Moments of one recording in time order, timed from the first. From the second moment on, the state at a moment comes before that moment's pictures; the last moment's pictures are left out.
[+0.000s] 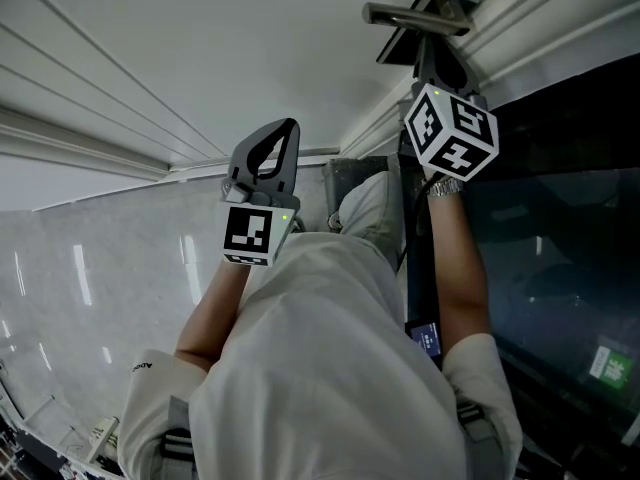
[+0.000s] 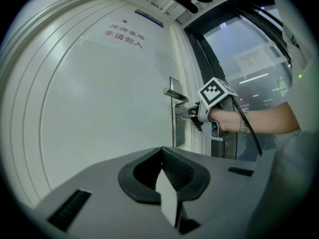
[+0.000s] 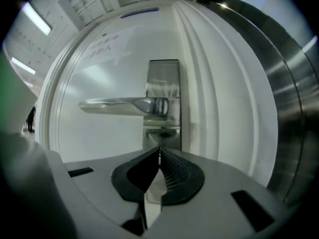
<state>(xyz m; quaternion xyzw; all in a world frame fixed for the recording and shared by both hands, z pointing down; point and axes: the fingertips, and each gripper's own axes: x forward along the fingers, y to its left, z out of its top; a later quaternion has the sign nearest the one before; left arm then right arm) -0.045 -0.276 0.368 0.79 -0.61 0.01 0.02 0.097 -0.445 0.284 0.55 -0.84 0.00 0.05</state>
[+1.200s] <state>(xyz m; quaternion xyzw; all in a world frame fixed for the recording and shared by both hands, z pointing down) -0.035 -0.271 0.369 0.79 -0.61 0.01 0.02 0.117 -0.451 0.303 0.42 -0.74 0.46 -0.25</state>
